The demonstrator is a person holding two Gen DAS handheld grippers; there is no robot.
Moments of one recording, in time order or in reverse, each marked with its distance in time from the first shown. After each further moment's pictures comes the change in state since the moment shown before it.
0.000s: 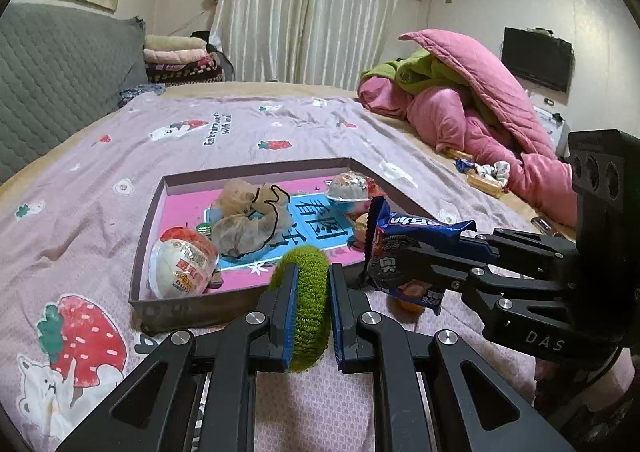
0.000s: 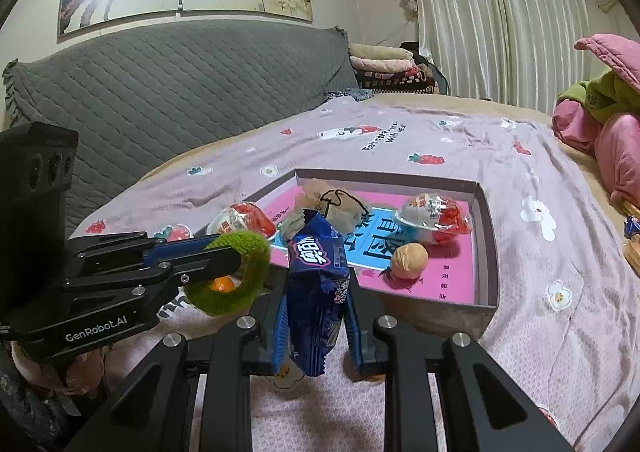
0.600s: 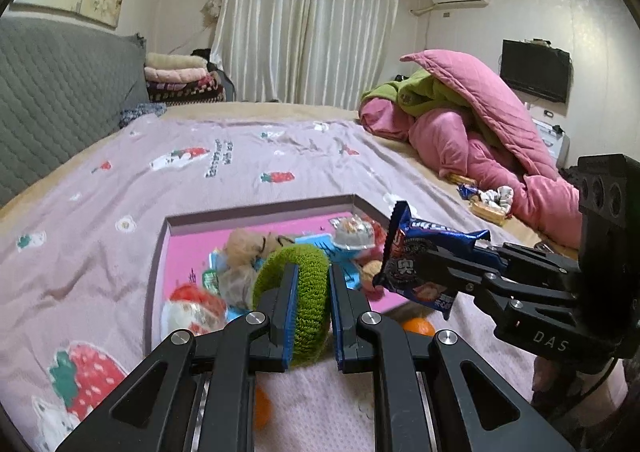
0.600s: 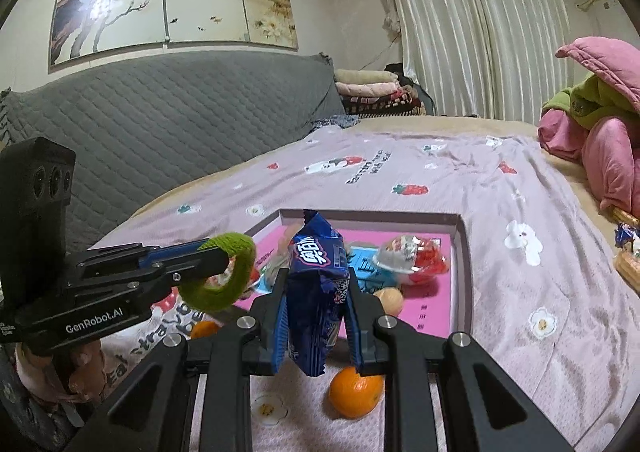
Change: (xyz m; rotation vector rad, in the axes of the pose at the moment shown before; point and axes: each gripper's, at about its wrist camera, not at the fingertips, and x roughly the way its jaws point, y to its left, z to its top) left arm 0.002 0.005 0.038 0.022 -0.072 0.013; right arm -0.007 -0.018 0.023 0.048 -0.104 -0.028
